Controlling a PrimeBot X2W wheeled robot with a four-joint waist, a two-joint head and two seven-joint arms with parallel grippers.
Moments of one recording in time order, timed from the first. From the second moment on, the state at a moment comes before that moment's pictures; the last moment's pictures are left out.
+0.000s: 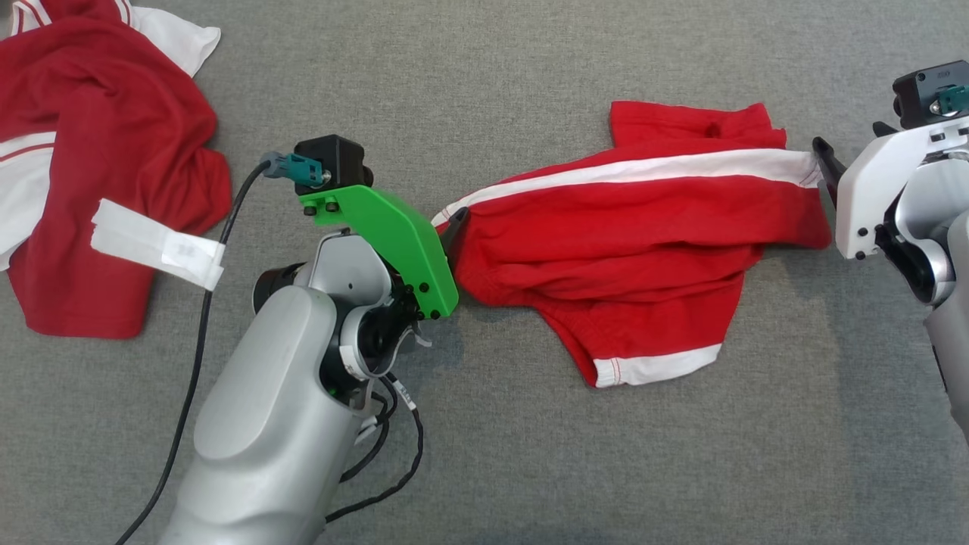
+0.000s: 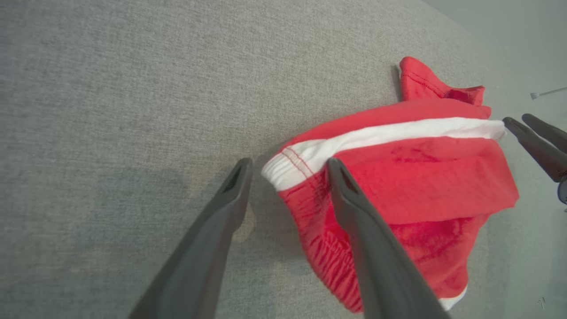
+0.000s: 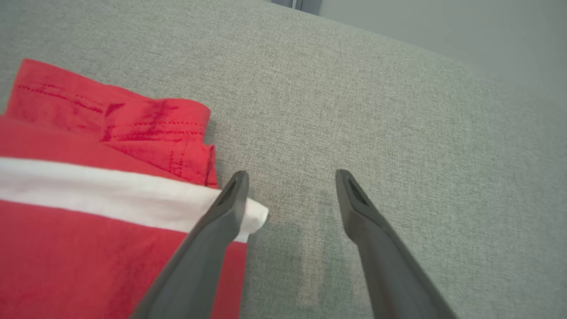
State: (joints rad) left arm -0.63 0.05 -0.45 0.25 -0.76 0.26 0.61; right arm -0.71 -0.39 0.13 0.48 0.22 0.13 0.44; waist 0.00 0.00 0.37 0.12
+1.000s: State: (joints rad) left arm -0.64 0.05 -0.54 0.30 -0.77 0.24 0.57; right arm -0.53 -0.35 0.02 0.27 0.24 0.13 0.53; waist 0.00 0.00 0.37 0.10
